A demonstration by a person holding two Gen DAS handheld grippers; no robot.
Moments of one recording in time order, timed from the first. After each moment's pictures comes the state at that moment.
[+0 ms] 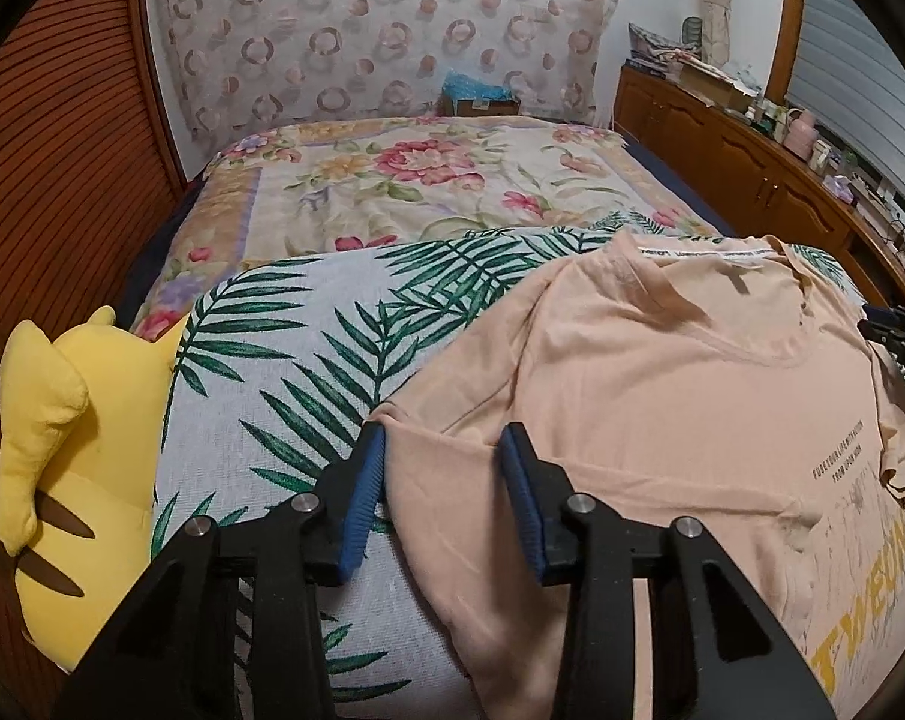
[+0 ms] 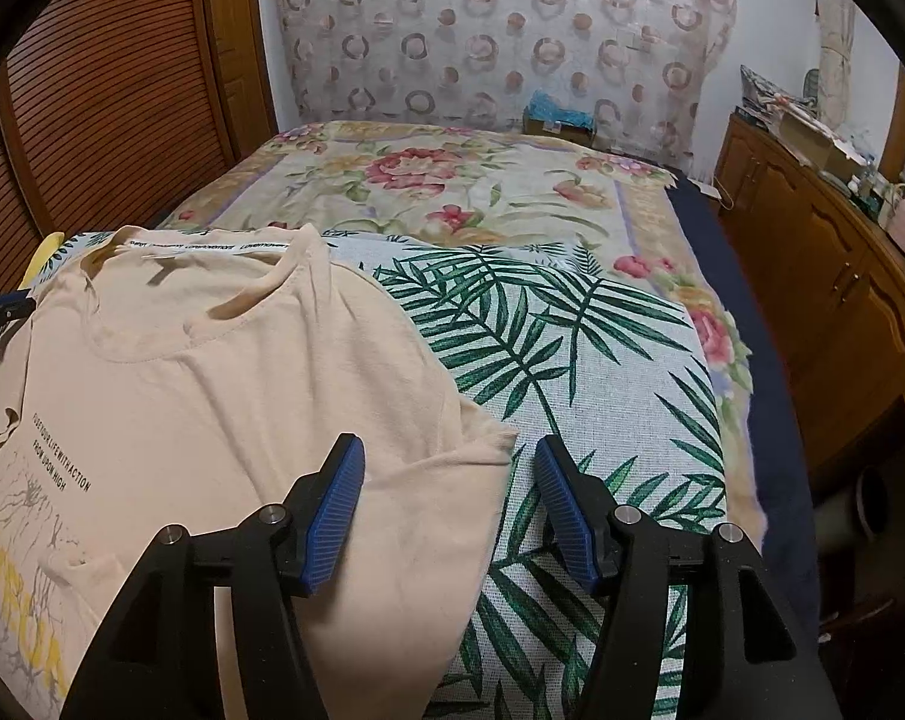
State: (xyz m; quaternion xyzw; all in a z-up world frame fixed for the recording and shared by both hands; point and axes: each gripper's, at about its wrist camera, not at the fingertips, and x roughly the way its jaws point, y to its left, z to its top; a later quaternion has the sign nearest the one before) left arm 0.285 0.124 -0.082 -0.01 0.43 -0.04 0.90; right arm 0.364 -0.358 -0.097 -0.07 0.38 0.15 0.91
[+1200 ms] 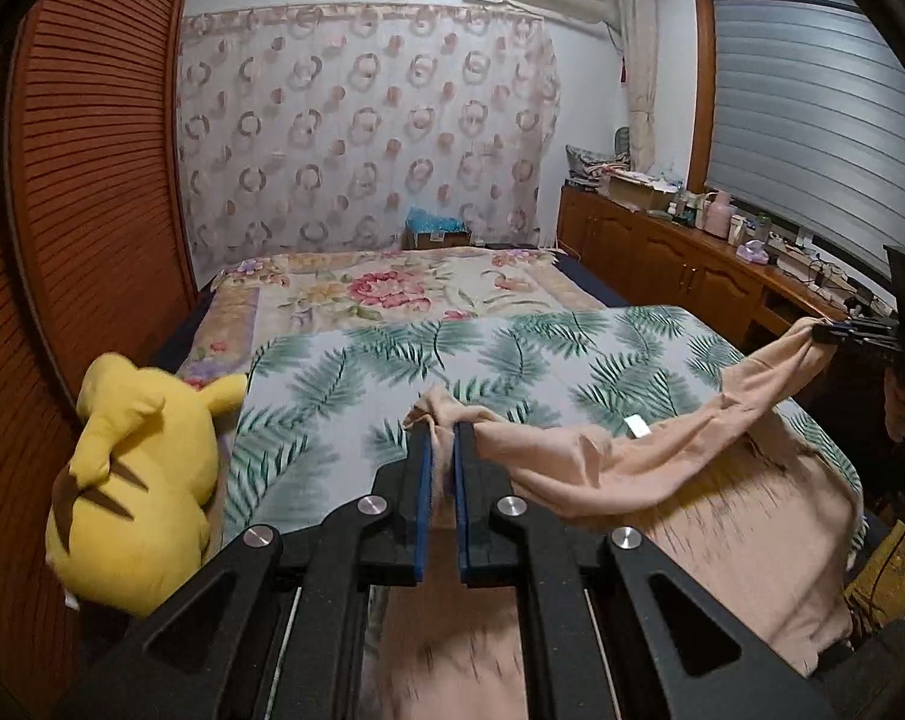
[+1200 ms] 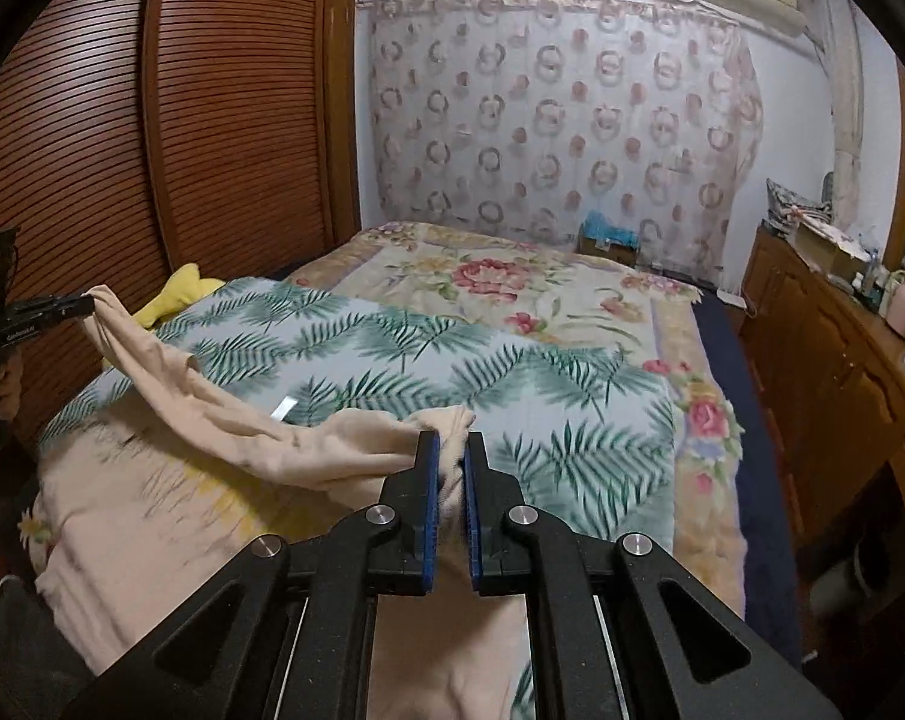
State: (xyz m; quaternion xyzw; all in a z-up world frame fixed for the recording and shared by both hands) left arm 0.053 0.103 0.013 -0.01 0.27 -0.08 0.96; right arm 0.129 -0.394 -0.016 -0.08 0.26 0.22 0.94
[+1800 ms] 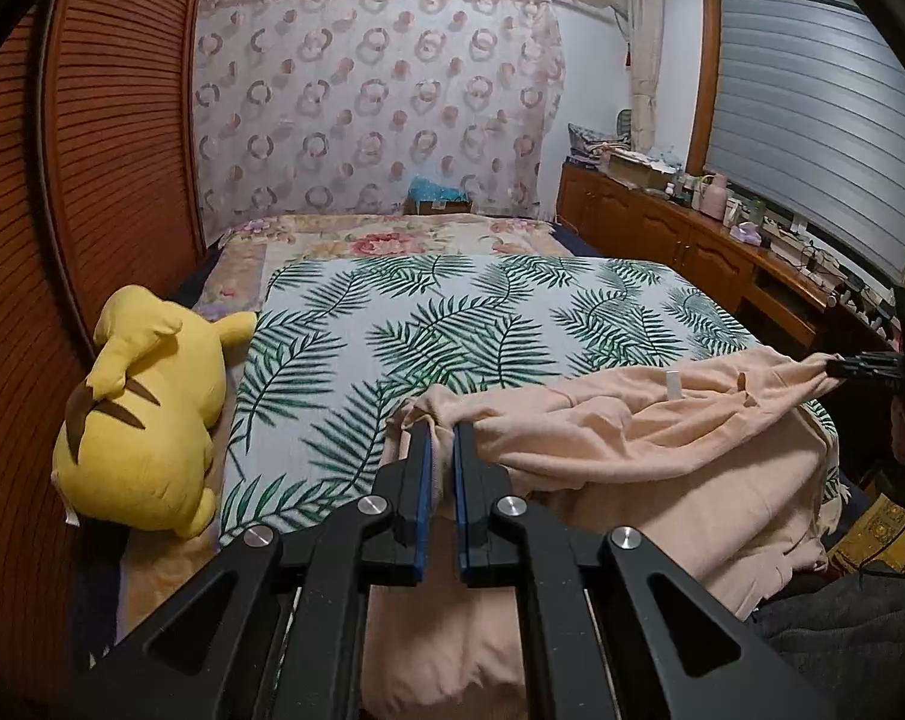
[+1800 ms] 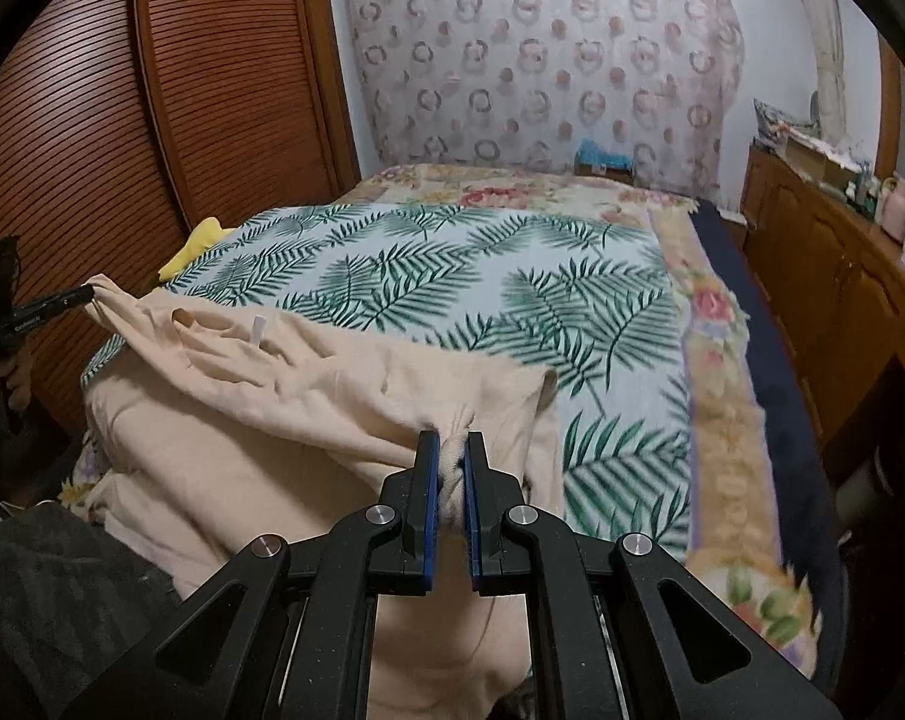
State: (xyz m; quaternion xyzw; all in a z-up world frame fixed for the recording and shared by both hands) left arm -0.016 0.106 -0.013 -0.03 0.30 -0.07 0.95; right arm 0.048 -0.424 -0.028 -0.04 0.33 0.22 0.92
